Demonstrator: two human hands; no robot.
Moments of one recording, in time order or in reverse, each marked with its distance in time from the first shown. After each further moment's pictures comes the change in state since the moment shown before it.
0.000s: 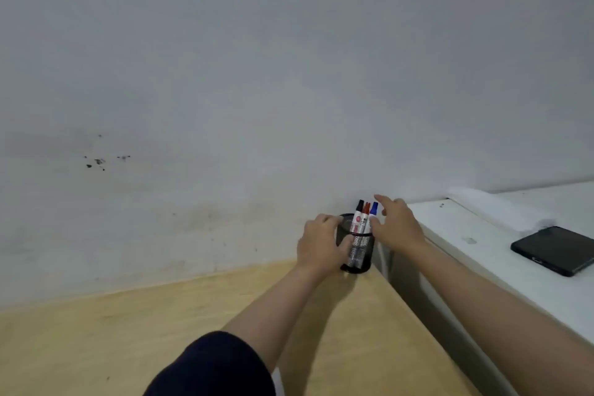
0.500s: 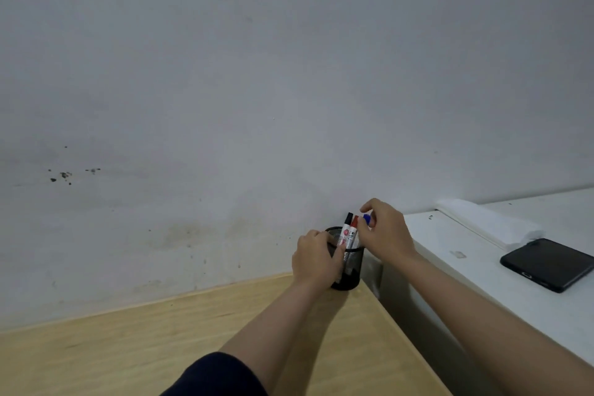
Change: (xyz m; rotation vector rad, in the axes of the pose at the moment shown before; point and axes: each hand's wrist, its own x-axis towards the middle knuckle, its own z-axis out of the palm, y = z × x) left_hand 0.013 0.009 0.020 0.029 0.084 -0.095; right_hand 0.003 -0.007 -0.010 0.140 0.197 -0.170
